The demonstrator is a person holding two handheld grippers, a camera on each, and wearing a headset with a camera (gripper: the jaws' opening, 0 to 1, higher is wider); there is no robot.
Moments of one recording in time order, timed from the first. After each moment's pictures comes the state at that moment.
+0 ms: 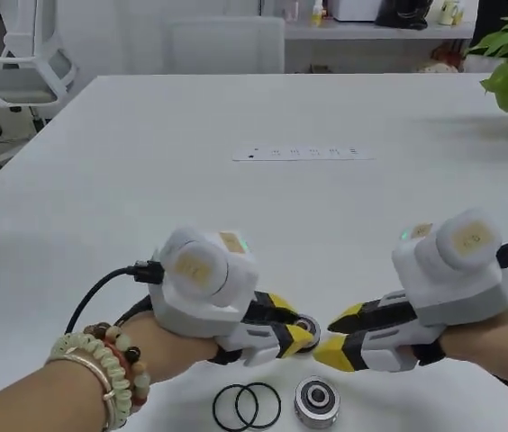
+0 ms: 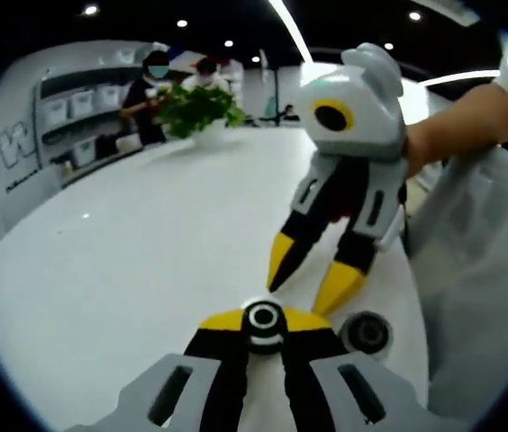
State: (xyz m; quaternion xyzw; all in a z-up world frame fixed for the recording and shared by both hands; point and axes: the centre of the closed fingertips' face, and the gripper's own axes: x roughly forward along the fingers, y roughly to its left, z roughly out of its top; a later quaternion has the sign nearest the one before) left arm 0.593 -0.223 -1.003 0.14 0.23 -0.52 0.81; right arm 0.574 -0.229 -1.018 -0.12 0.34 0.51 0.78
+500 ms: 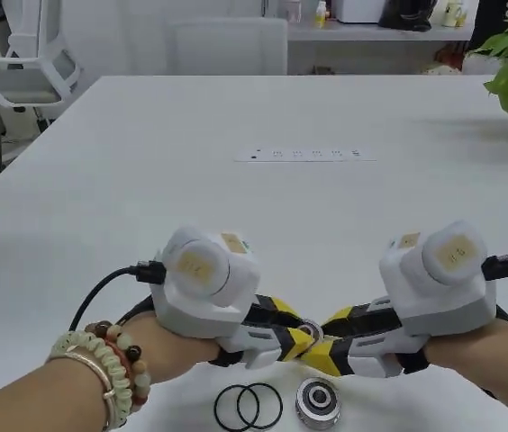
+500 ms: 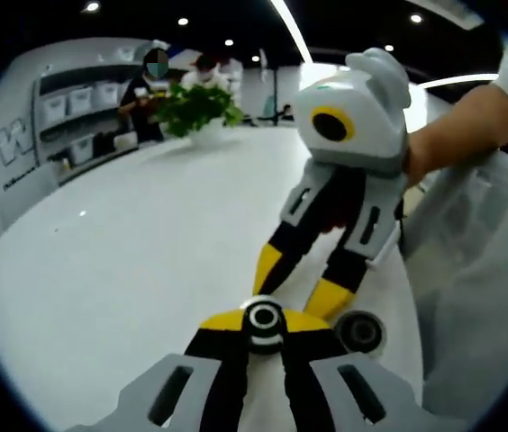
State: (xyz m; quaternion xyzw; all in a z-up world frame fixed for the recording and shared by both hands) left arm 0.586 -0.224 -1.003 0.14 0.23 -0.52 0.81; right arm 0.576 -0.218 -1.020 -0.14 0.32 0.52 0.78
